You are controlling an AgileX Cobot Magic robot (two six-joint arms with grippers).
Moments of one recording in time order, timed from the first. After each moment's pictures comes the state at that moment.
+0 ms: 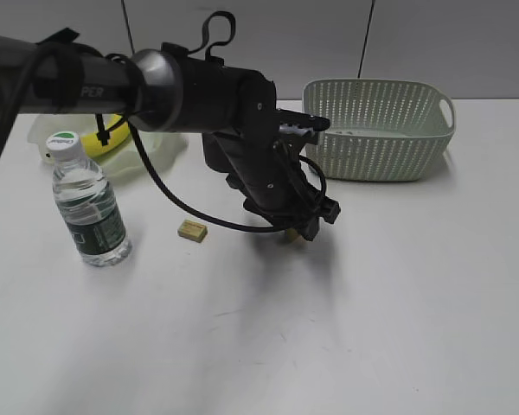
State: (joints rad) left arm -0.73 2.29 -1.71 -0.20 0.71 -0.01; right arm 0.59 -0.01 -0.51 -0.01 1.04 -0.03
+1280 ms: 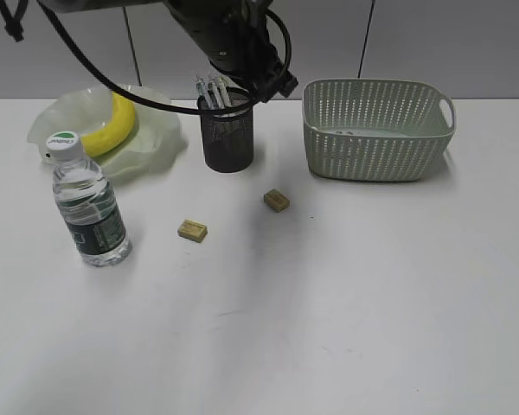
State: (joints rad) left arm -0.66 2.09 -1.83 0.28 0.66 -0.05; right arm 0.59 -0.01 -0.51 -0.01 1.04 -0.03
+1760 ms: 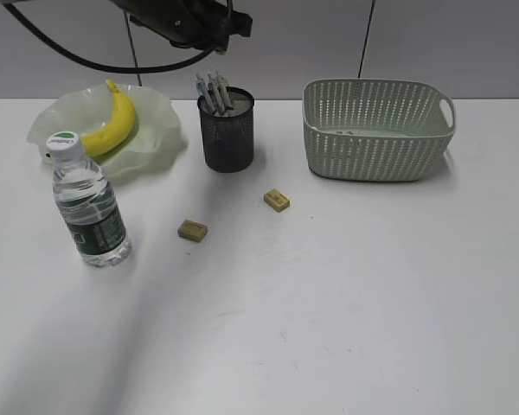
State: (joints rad) left arm -0.48 2.12 -1.83 0.02 0.45 -0.18; right arm 0.59 -0.01 -0.51 -0.01 1.04 -0.03
